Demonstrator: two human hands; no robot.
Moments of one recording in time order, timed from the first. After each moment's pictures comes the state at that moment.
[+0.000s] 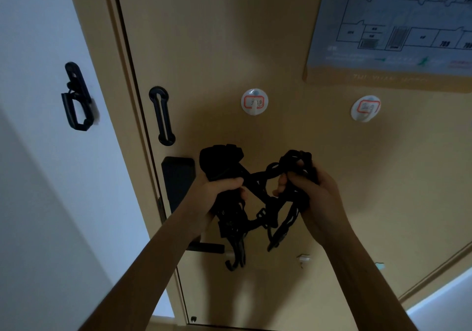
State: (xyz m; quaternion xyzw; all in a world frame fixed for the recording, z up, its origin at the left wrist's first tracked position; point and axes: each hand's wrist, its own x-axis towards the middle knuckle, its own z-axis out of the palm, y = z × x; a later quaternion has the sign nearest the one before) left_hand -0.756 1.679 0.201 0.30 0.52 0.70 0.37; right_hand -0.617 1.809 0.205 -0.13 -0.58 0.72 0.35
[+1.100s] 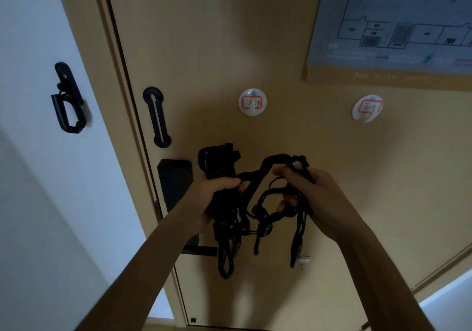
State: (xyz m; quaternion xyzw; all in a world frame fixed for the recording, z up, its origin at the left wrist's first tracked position) left_hand -0.770 1.690 0.195 0.23 0.52 0.71 0.42; right_hand -0.615 1.822 0.218 -0.20 -0.68 0.66 0.24
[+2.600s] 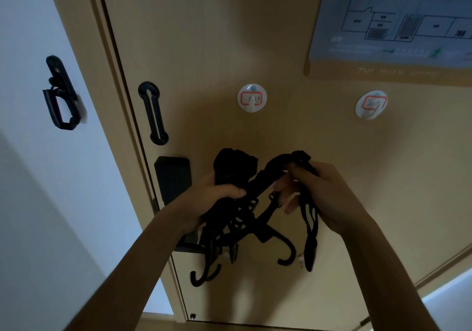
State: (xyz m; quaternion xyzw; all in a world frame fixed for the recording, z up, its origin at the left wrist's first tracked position) left_hand -0.777 1.690 0.194 0.35 0.58 0.60 0.43; right_hand -0.618 1.830 0.224 -0.19 -0.71 0.64 0.24
